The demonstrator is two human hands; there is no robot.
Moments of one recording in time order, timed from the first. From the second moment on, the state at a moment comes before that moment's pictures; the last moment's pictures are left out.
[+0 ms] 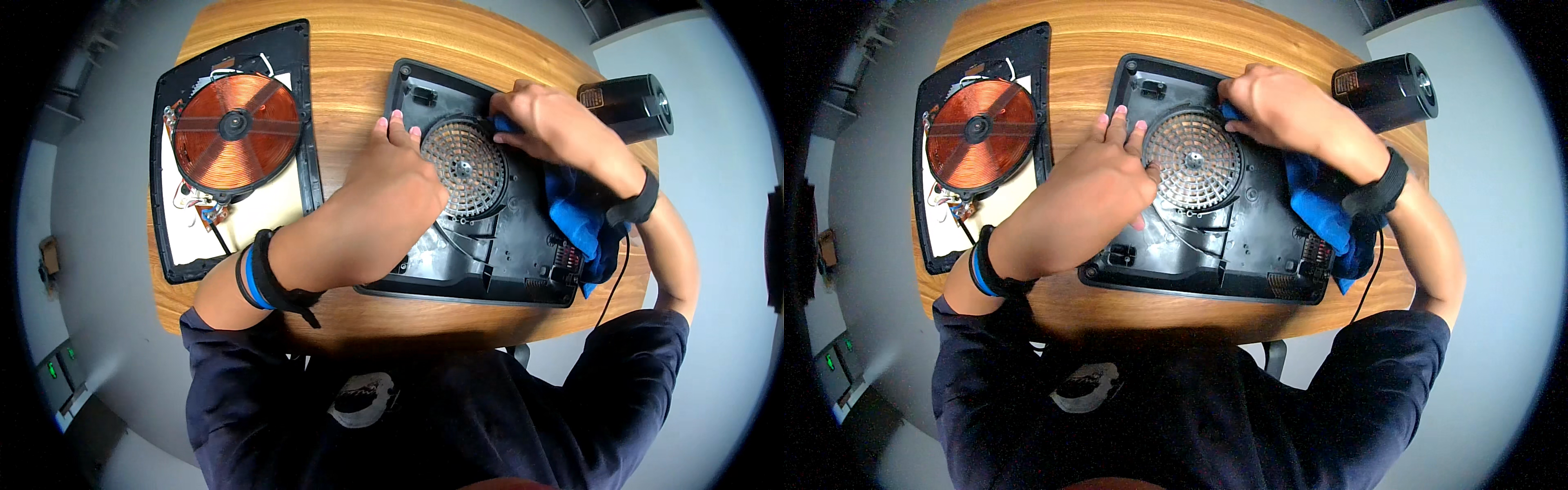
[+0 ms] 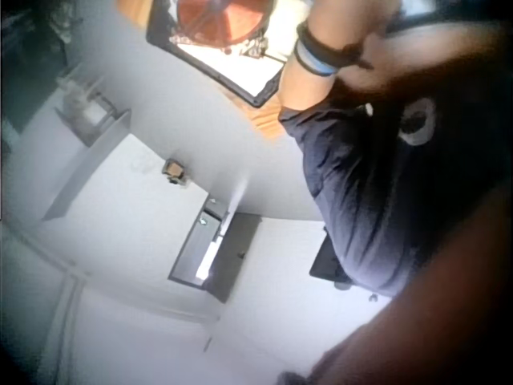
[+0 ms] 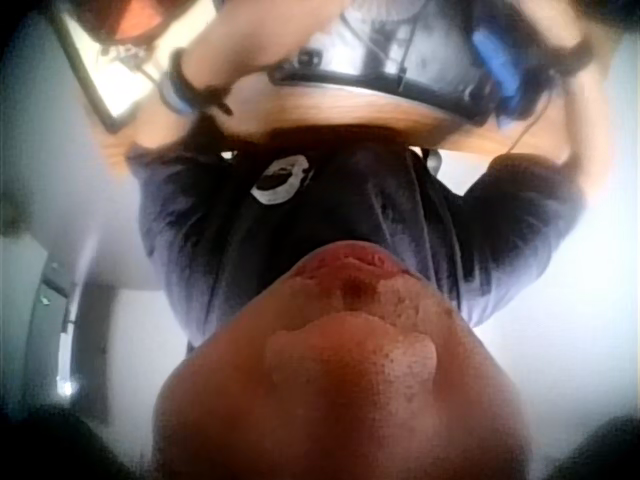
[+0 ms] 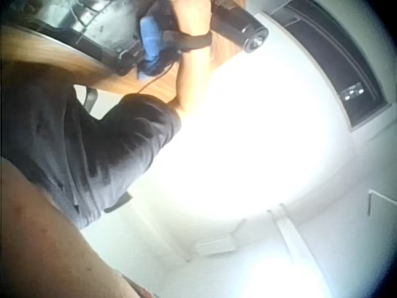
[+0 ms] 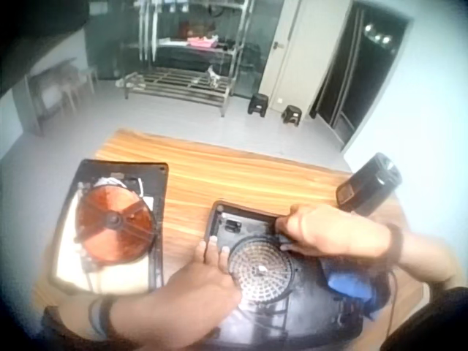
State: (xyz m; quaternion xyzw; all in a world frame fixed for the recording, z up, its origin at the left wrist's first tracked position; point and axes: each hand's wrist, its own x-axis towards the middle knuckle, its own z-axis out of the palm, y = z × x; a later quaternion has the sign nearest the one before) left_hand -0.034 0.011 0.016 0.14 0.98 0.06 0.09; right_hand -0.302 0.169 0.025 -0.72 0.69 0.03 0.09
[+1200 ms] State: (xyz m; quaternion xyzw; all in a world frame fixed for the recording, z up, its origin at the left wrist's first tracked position) left_hand -0.042 0.023 0.006 0.13 0.98 0.08 0.11; right_hand -0.325 0.145 0.052 -0.59 0.74 -0.05 0.32
